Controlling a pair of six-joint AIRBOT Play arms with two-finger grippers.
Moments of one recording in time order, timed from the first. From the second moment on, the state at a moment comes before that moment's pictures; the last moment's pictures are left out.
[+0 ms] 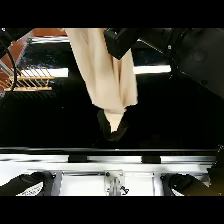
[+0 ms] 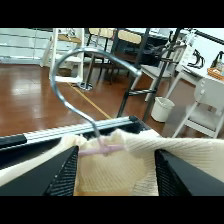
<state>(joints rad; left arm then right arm) -0.31 -1.17 1.64 0.70 -0.50 -1.07 0.62 -1.09 1.68 2.03 -0.57 -2.19</state>
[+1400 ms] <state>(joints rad) -0.40 -1.20 1.64 1.00 -0.33 -1.24 0.62 -1.09 1.68 2.04 -0.58 -2.21</state>
